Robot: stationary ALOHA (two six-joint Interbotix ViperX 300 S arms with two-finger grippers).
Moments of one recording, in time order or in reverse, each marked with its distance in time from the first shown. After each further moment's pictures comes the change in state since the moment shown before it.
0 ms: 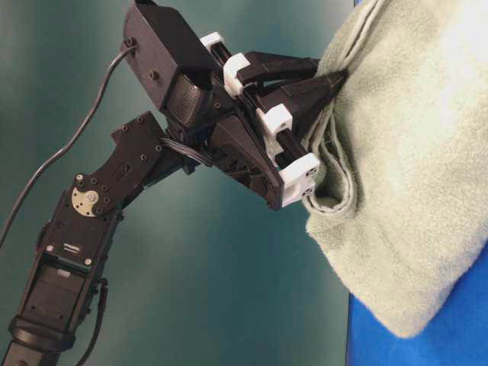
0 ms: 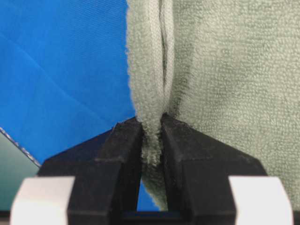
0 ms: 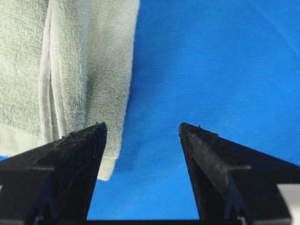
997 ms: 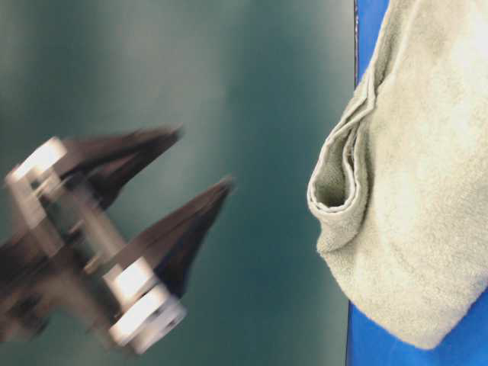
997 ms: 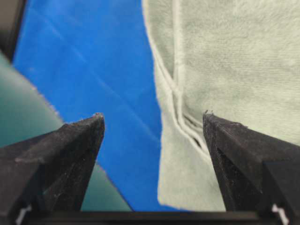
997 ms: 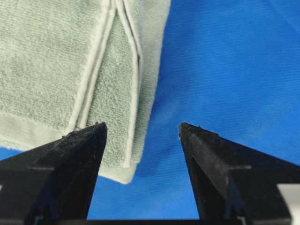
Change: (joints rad) left arm -0.087 -0.509 0.377 0.000 -0.104 -0.144; right arm 0.020 0.000 0.000 -0.002 -0.072 0.003
